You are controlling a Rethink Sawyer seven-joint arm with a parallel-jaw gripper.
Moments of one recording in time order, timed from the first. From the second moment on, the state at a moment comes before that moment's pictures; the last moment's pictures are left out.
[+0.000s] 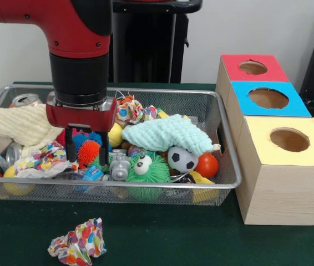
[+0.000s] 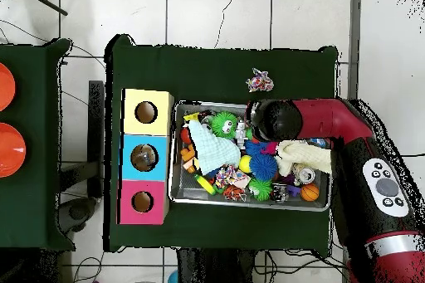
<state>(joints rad) -0.70 -0.53 0.52 1.40 -0.66 0.73 1.94</state>
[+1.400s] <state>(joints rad) -0.70 -0.53 0.52 1.40 -0.67 0.66 1.94</state>
